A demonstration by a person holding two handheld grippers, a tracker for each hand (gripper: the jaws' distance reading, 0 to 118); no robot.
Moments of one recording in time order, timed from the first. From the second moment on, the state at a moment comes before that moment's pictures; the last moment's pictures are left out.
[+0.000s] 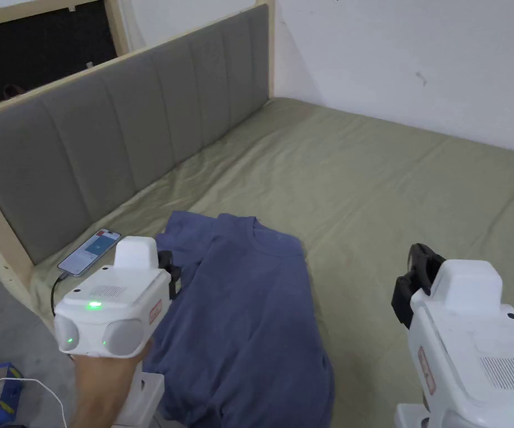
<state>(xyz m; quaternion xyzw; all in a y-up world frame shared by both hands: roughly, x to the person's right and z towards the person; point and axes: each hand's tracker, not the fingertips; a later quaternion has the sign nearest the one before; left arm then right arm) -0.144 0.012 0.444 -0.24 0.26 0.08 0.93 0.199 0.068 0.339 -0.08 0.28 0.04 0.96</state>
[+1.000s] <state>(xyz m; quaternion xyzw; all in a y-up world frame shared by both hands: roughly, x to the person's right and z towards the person) -0.114 -0.117 0.303 -0.48 0.16 0.08 0.86 0.311 0.039 0.301 -0.13 0.15 0.03 0.98</state>
